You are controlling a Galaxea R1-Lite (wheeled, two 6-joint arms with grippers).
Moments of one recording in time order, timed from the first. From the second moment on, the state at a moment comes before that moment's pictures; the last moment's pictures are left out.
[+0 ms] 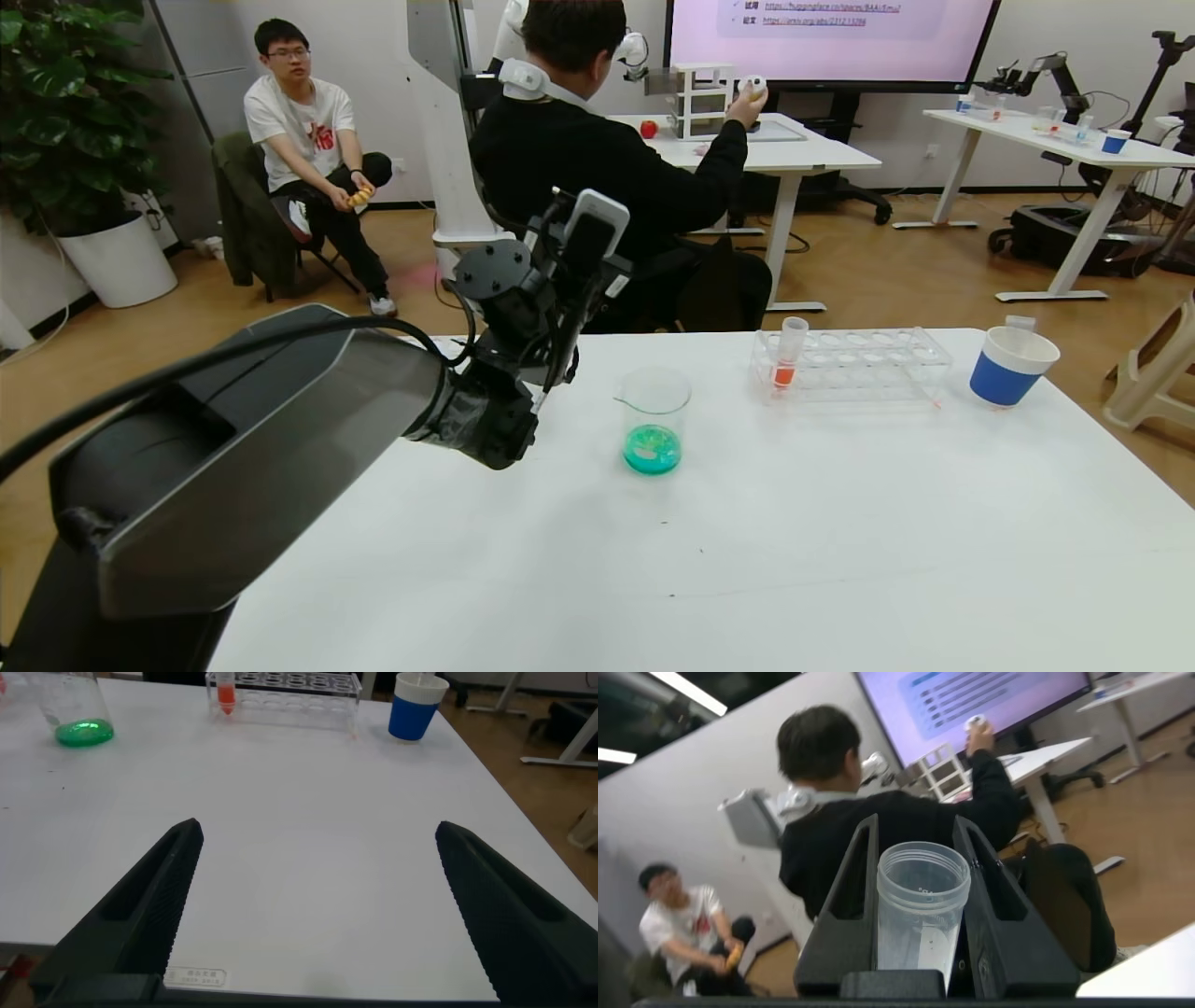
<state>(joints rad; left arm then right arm) -0.55 2.37 -1.50 -1.38 0.23 0.63 0.01 0.00 0.00 0.01 0.00 -0.05</state>
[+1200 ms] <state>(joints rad) -0.20 2.02 -1.56 -0.52 0.58 -0.04 0.01 0.00 0.00 0.01 0.00 -0.05</state>
